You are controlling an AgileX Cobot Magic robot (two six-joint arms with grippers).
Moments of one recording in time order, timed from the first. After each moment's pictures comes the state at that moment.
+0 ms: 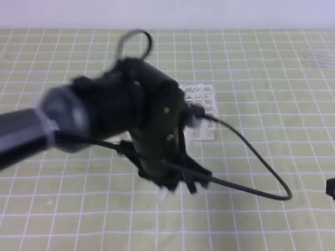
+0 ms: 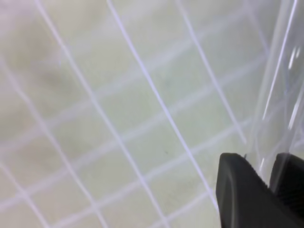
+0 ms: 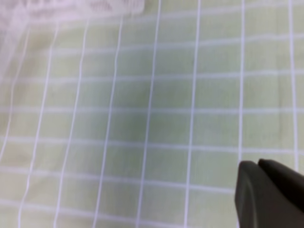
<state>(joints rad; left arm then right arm) -0.89 1.73 -1.38 0.00 1.08 -0.28 0.13 0.86 -0.61 0.44 0.74 -0.12</state>
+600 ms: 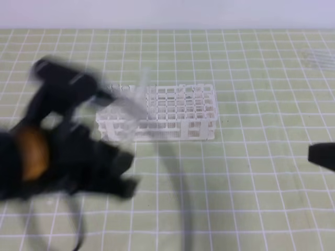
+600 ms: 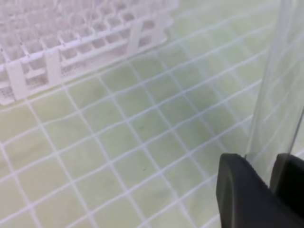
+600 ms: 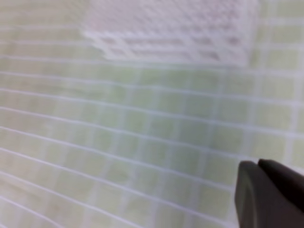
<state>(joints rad) -0.89 1.07 -0.97 0.10 0.71 -0.28 0.13 0.87 -0.76 0.67 0.85 -0.31</state>
